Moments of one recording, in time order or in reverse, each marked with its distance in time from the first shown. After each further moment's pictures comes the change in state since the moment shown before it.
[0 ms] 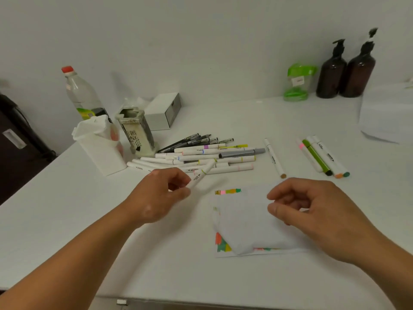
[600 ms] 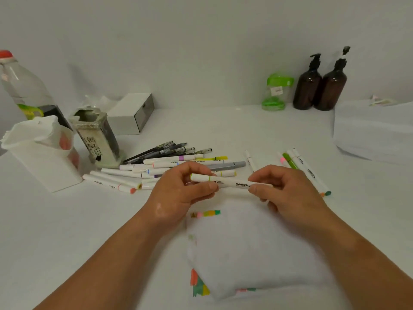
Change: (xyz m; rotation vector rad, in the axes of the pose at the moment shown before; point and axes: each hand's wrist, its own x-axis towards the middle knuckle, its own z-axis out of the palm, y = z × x) left_hand 0.063 0.040 0.071 -1.009 -0.158 0.033; right_hand 0.084 0.036 0.001 0.187 0.130 0.087
